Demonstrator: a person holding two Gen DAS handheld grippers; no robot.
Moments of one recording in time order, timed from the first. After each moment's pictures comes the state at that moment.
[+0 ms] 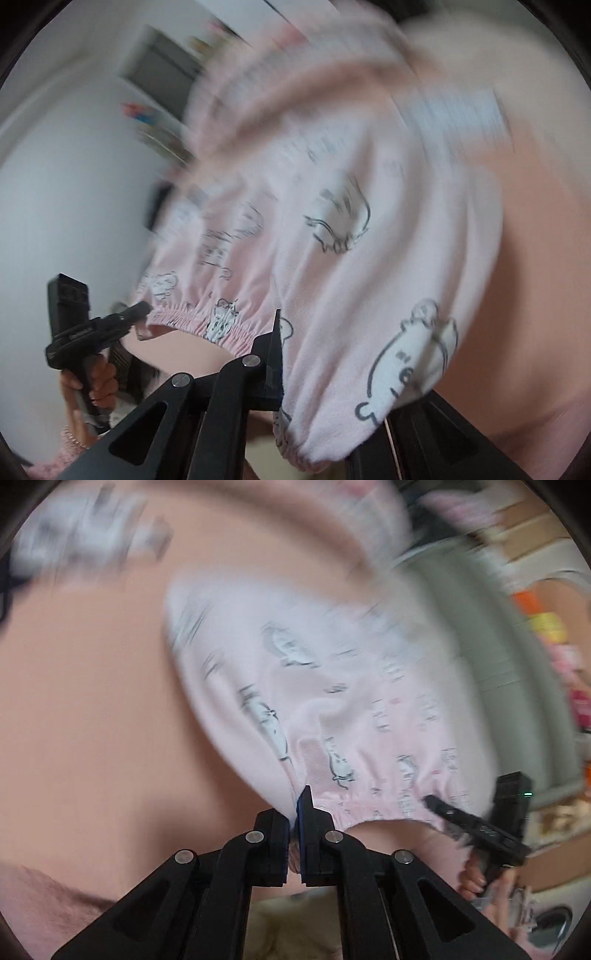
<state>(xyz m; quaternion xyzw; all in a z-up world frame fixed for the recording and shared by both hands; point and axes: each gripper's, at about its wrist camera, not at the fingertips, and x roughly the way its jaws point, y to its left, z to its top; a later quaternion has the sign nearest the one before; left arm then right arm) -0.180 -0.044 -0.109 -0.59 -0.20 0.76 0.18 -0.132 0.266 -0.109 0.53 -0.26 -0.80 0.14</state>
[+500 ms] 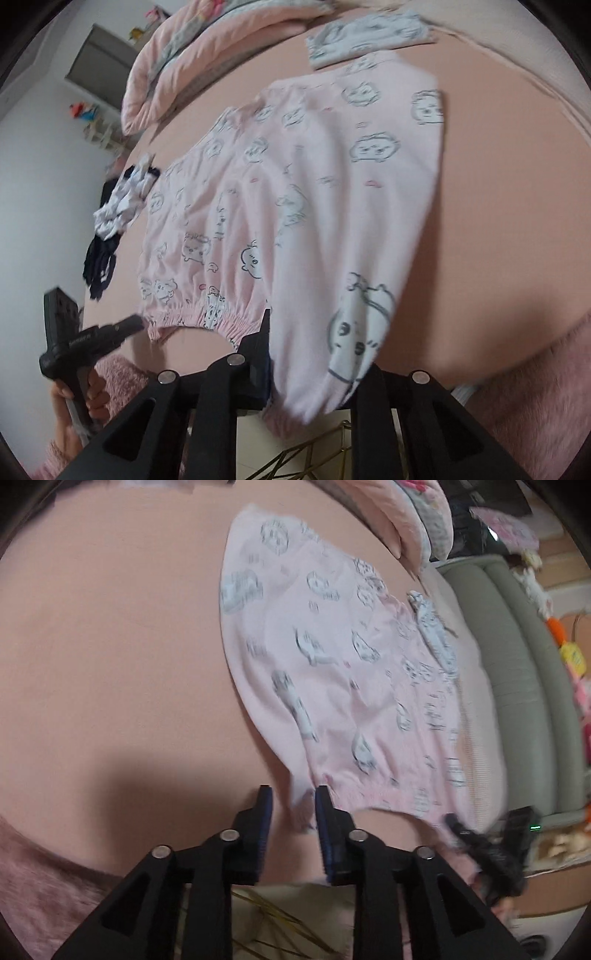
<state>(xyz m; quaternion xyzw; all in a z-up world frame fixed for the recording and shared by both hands) -0.137 -0.073 -0.157 -0.60 -0.29 0.73 0.17 -0.083 0.278 -0.153 0.54 -0.26 -0.80 0.07</state>
